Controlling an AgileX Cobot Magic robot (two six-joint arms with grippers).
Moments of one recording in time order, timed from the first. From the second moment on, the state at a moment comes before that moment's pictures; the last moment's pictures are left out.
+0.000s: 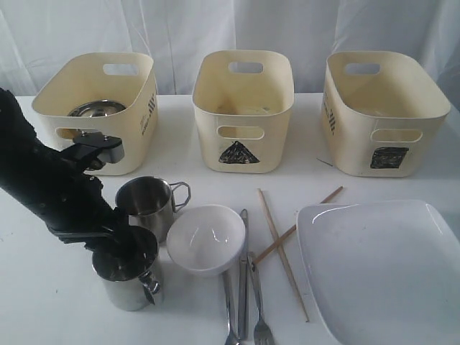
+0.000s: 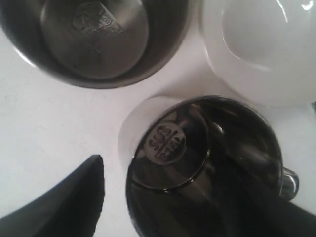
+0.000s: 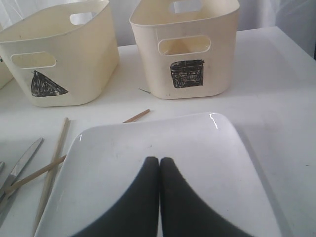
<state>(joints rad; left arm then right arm) -0.38 1.58 -0.92 -0.48 0.78 0.53 -0.03 0.01 -0.01 0.01 0.34 0.16</state>
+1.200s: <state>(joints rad) -0.38 1.40 -1.20 -0.11 0.93 0.34 -0.03 0.01 -0.01 0.01 0.34 0.16</state>
